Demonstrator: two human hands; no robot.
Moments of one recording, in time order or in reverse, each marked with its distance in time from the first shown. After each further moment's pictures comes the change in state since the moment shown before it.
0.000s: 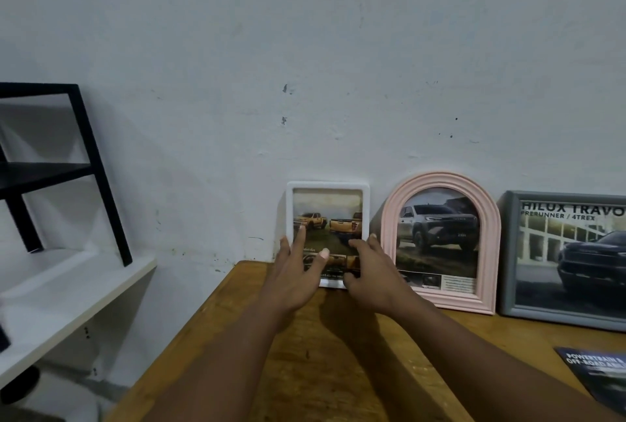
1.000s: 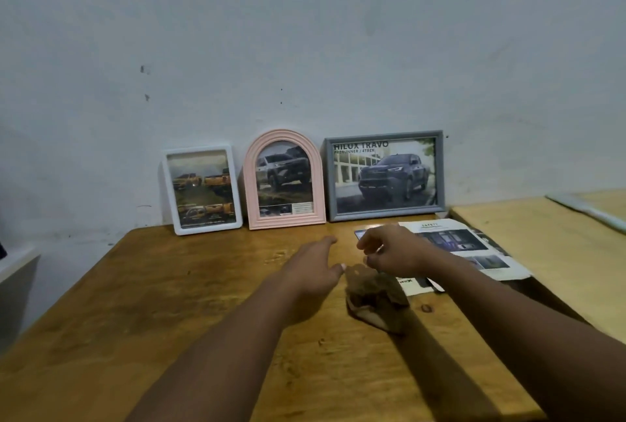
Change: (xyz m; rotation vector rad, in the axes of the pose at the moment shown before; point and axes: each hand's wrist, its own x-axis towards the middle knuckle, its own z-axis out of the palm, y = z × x) left_hand -0.192 0.171 0.135 0.158 -0.478 0.340; right_hand -0.252 0.115 -0.186 -0.169 -0.108 0.222
